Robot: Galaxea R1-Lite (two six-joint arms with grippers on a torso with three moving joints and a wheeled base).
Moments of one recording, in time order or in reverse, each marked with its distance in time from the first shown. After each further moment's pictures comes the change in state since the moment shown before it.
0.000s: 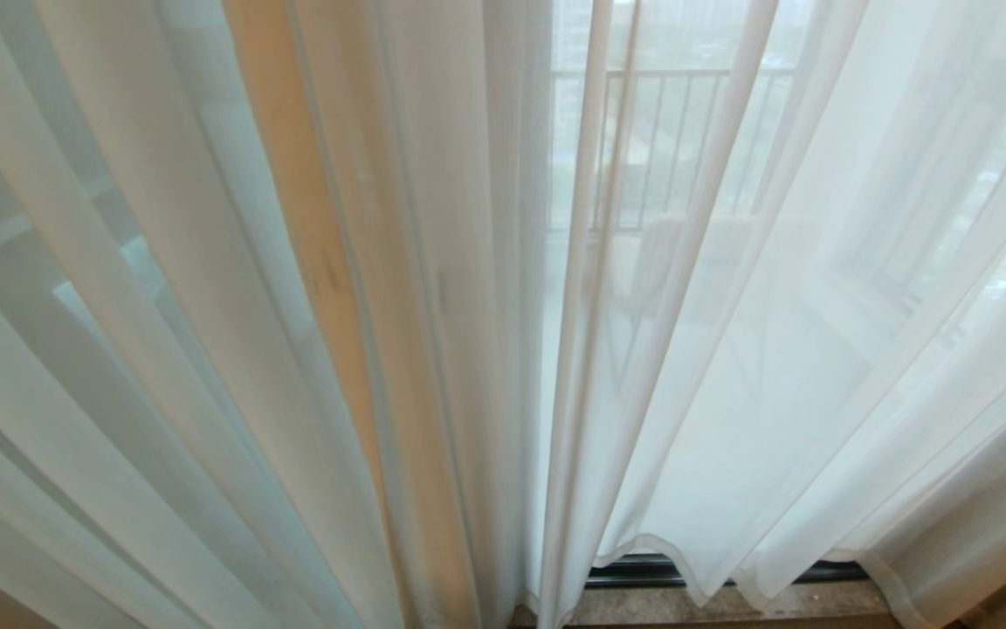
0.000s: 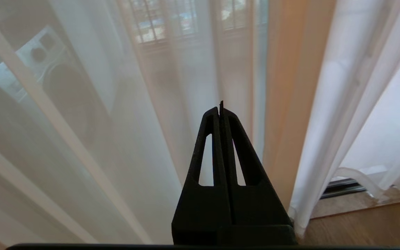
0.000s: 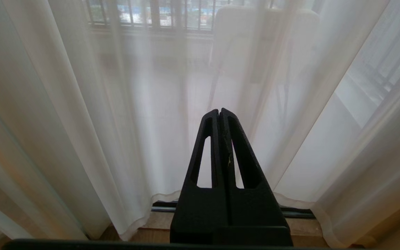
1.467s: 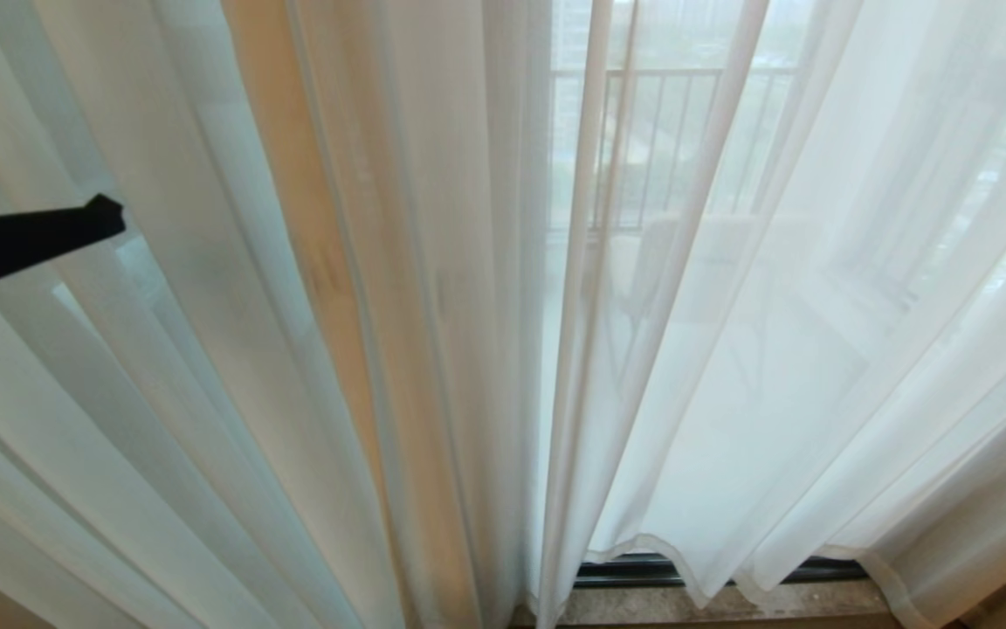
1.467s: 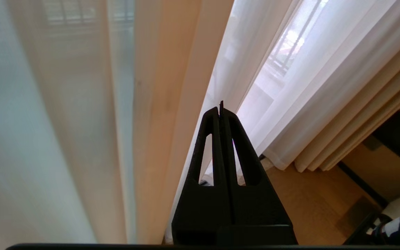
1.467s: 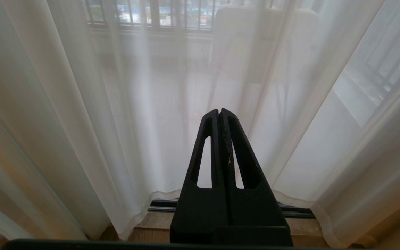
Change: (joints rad) left arm -0.313 0.972 -0.835 -0.059 -0.206 -0.306; right arm -0.001 0.000 0.000 0.000 0.000 0.000
